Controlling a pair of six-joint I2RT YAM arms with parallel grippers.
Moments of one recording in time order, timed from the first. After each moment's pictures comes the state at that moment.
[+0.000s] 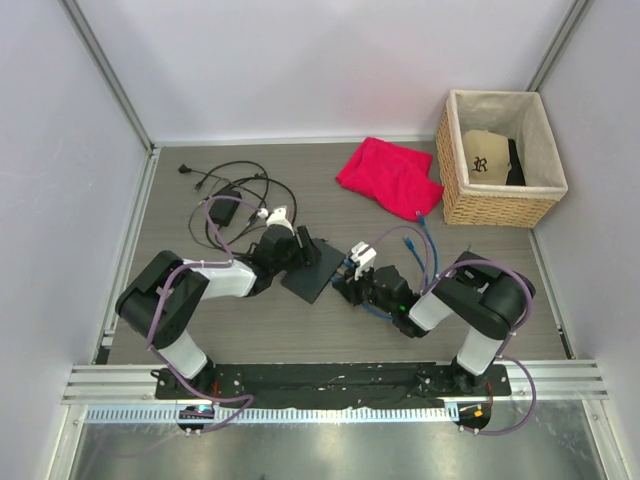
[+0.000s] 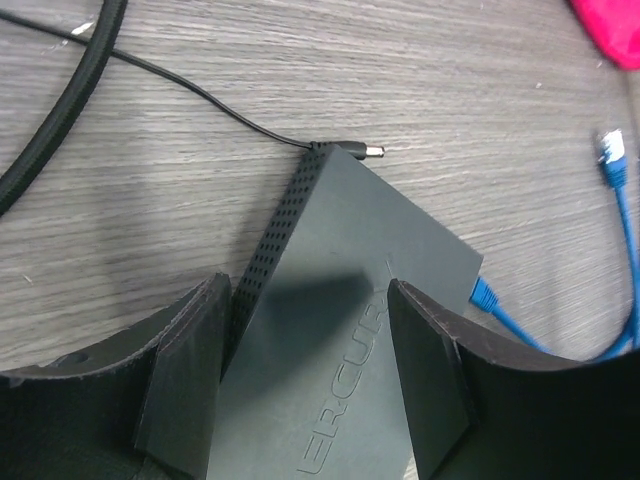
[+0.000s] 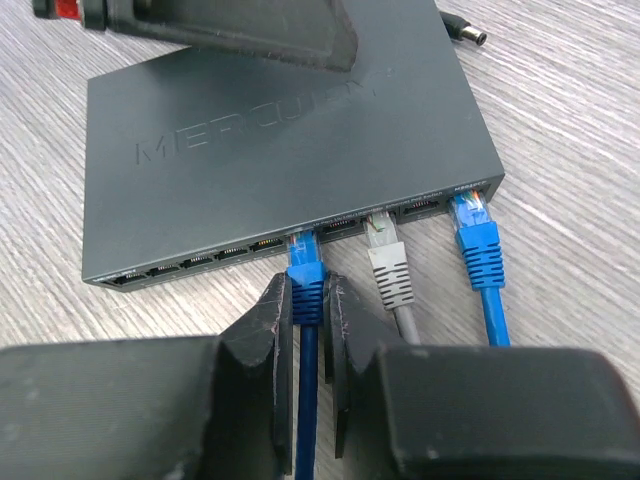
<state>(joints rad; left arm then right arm) -0.65 1.64 0.65 0.40 -0.07 -0.75 0.82 1.74 0.31 1.11 0.01 0.18</state>
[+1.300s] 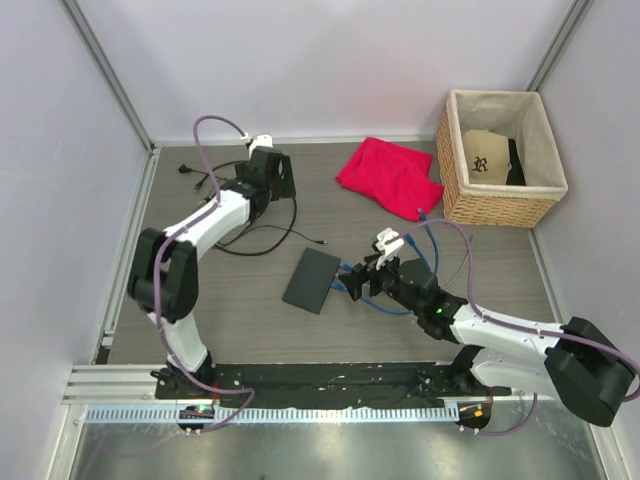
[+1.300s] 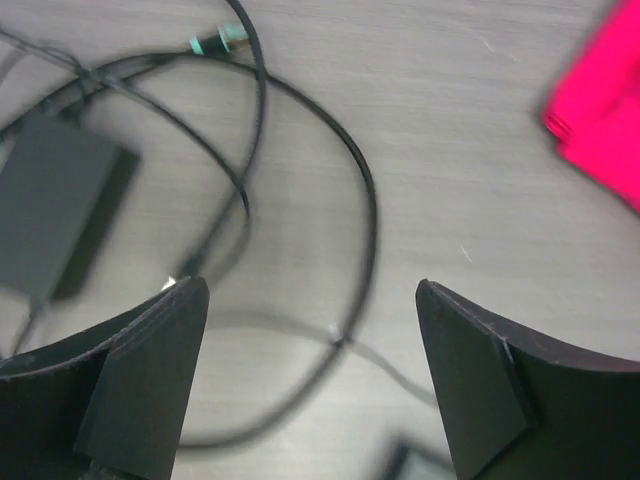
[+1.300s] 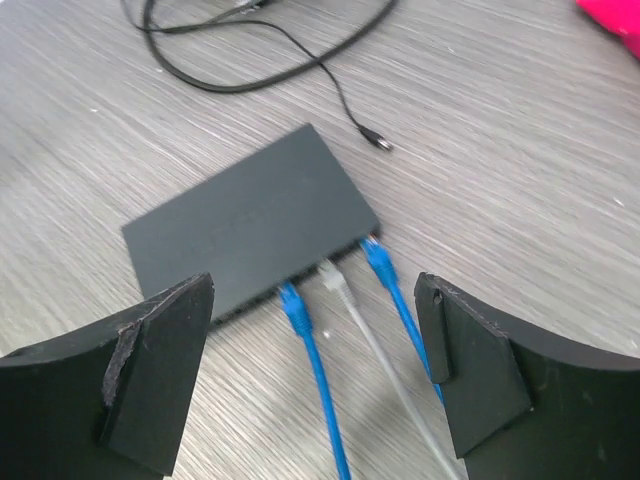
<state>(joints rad) -0.44 1.74 1.33 -0.26 -0.35 -0.42 0.82 1.09 0.34 0.50 0.08 0.19</state>
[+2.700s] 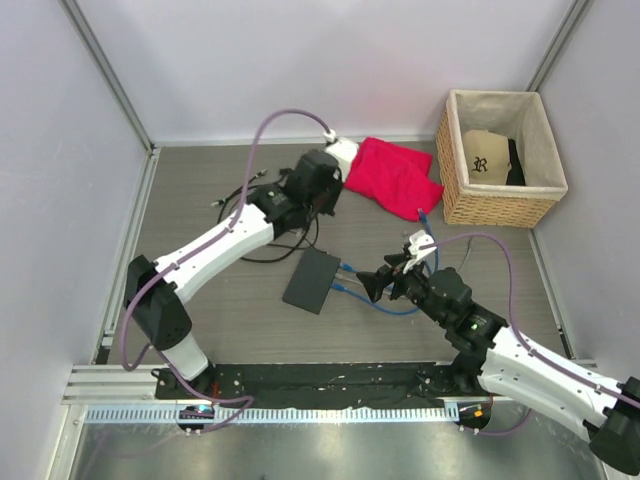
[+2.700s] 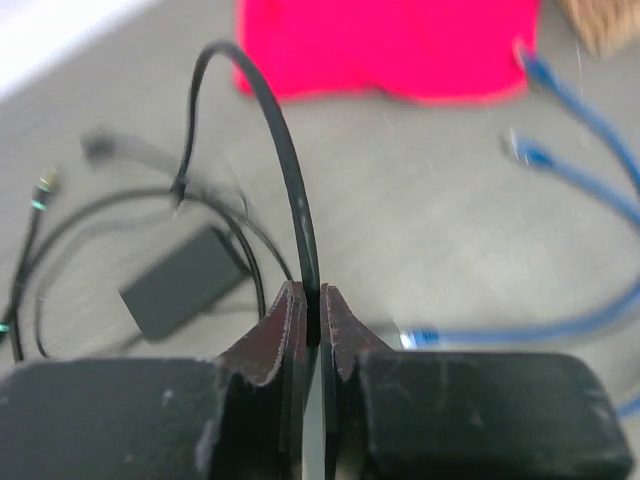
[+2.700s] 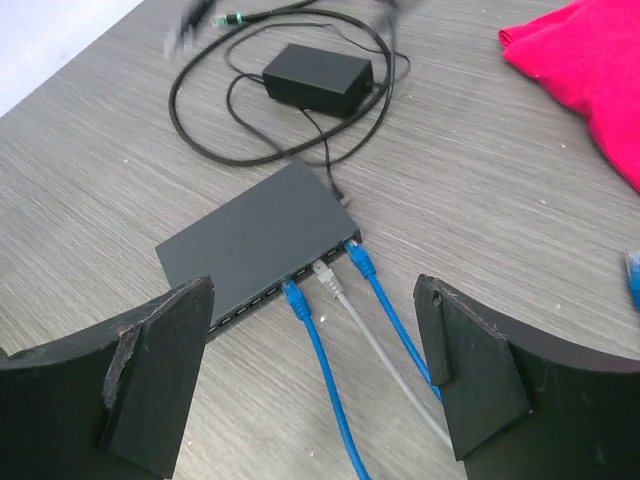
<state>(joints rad) -0.77 1.66 1.60 -0.48 -0.27 -0.06 0.82 0.66 0.34 0.18 0.15 0.23</state>
